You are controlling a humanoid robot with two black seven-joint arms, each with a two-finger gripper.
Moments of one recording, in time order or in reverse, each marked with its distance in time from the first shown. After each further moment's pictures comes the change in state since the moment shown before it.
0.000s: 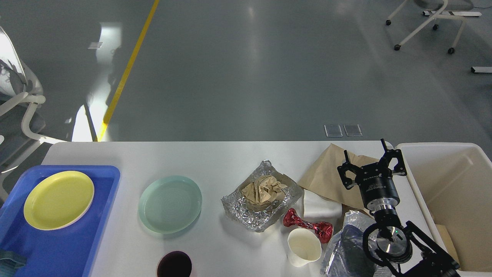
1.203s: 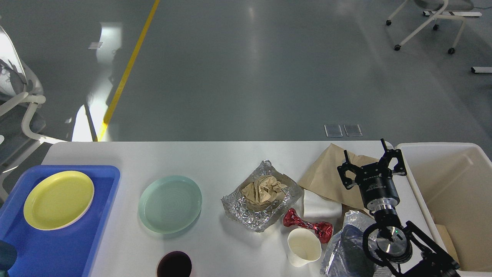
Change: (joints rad) left arm 0.095 -0.100 -0.023 0.119 0.062 0.028 -0.013; right arm 0.000 0.000 0.000 0.000 0.000 0.000 0.000
